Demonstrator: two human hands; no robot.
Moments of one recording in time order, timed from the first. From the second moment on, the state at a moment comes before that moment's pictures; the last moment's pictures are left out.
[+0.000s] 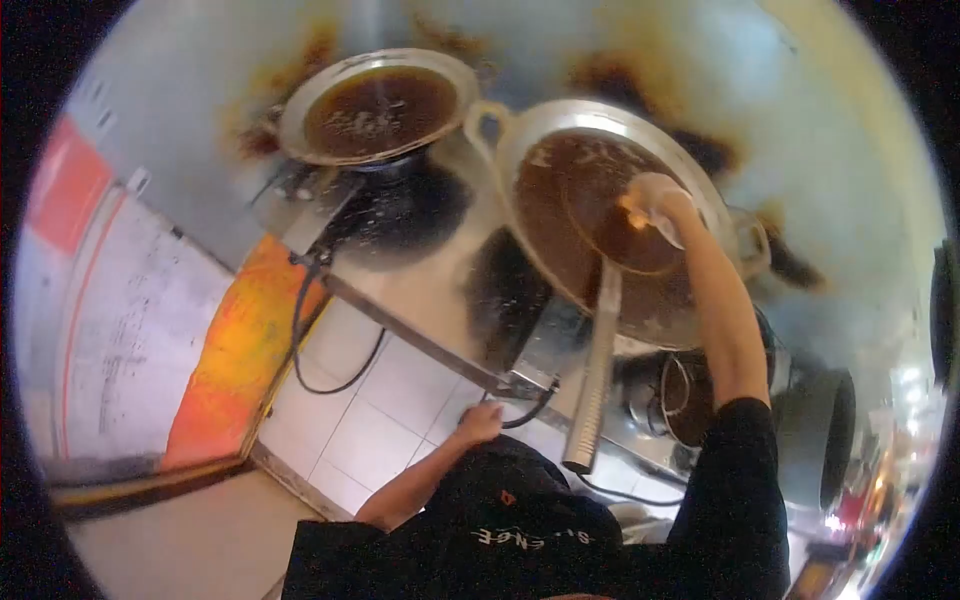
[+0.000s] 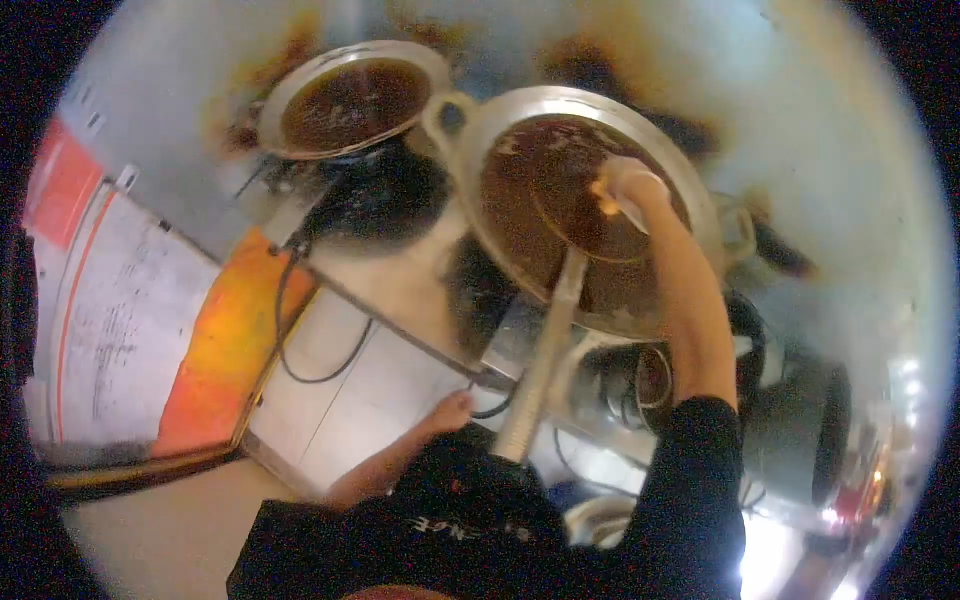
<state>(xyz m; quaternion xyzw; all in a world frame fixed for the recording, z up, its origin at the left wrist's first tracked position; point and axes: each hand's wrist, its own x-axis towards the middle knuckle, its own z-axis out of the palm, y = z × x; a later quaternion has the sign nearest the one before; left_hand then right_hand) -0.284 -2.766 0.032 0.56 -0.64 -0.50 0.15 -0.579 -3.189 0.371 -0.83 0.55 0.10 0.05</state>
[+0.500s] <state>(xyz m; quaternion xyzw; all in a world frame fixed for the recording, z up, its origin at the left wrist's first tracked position) -0.330 -2.779 0.052 0.50 -0.30 -0.75 0.31 -0.545 -3.154 0.400 -0.74 0.67 0.11 0.06</state>
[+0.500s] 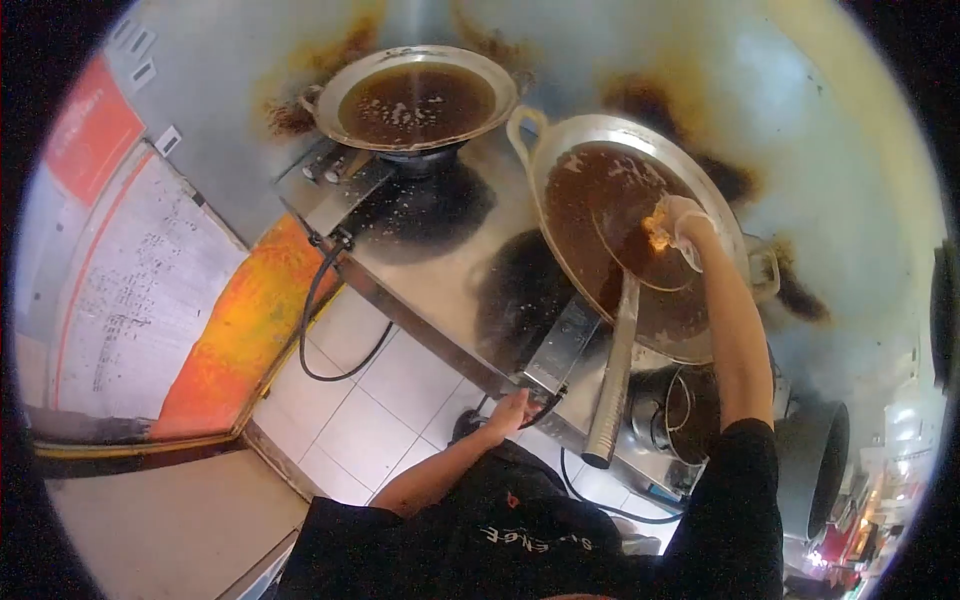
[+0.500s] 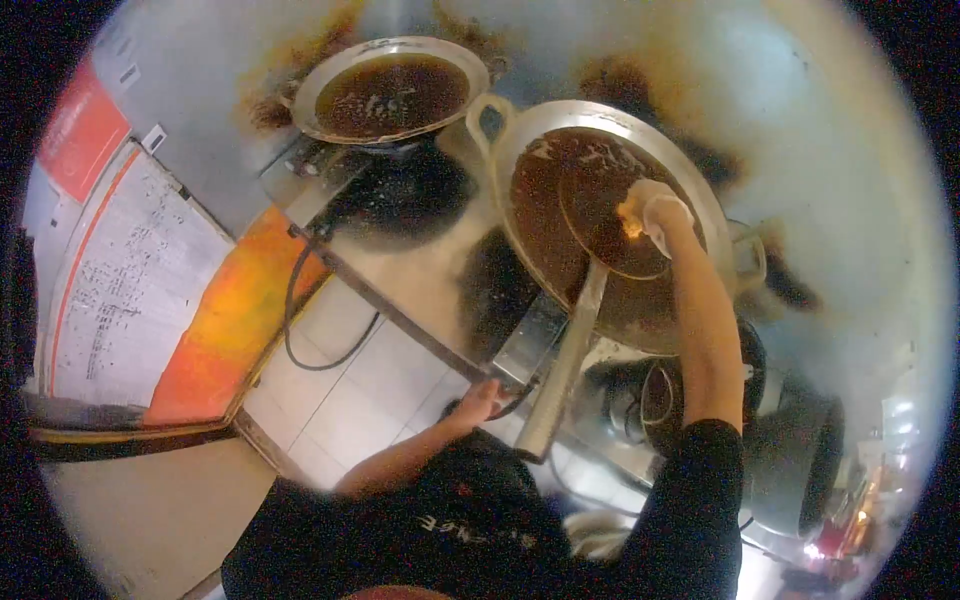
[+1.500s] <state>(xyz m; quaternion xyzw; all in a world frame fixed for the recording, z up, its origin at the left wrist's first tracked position) -0.324 -2.780 0.042 0.40 -0.09 -0.86 0.30 -0.584 -3.180 0.372 -0.74 0.66 0.13 0.09</state>
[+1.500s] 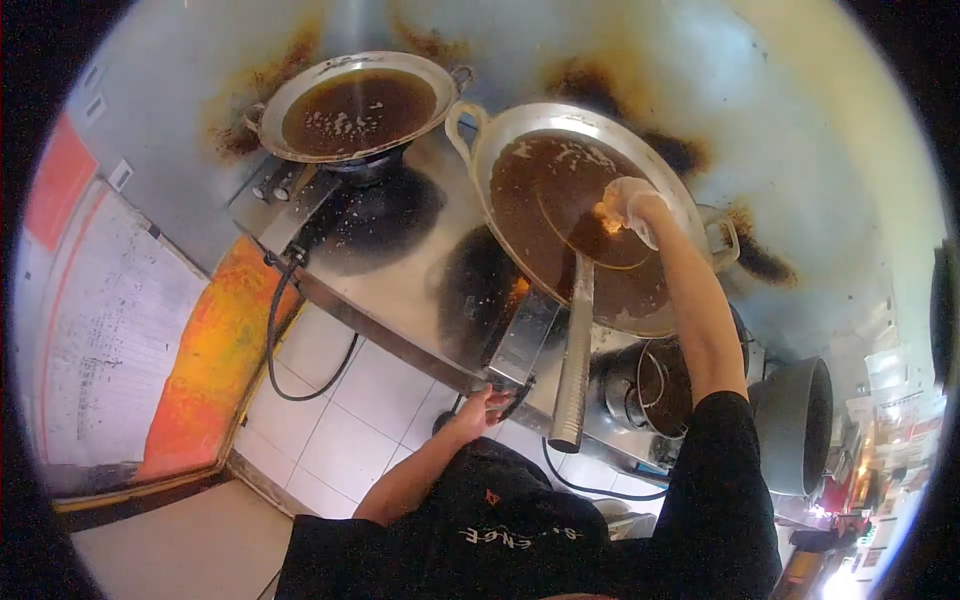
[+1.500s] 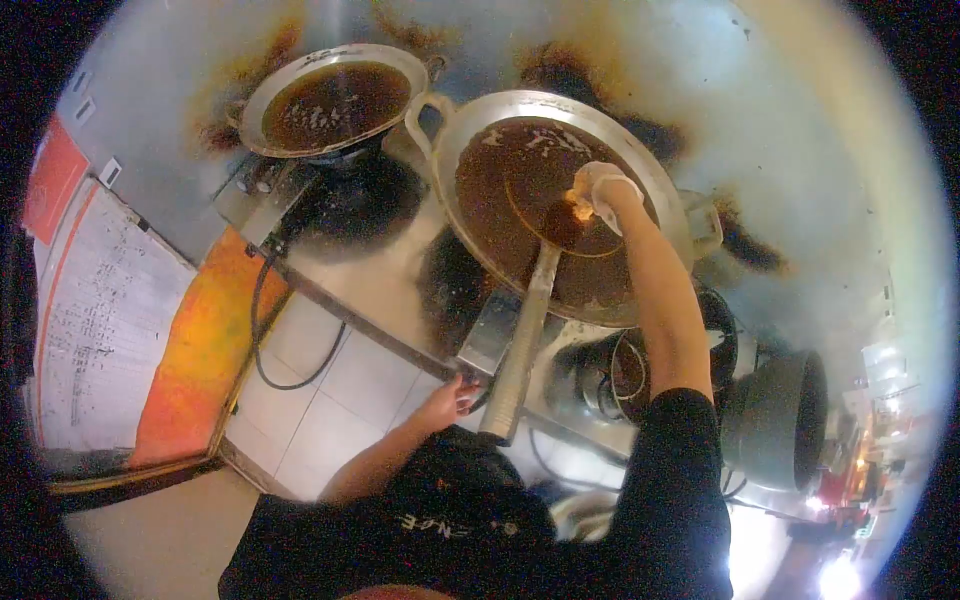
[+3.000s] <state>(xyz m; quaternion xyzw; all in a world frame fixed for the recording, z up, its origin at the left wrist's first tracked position) -0.556 -2.443 0.306 -0.20 -0.82 -0.49 0.21 -0.647 -2.331 0.345 0.01 -0.12 0.96 -0.26</state>
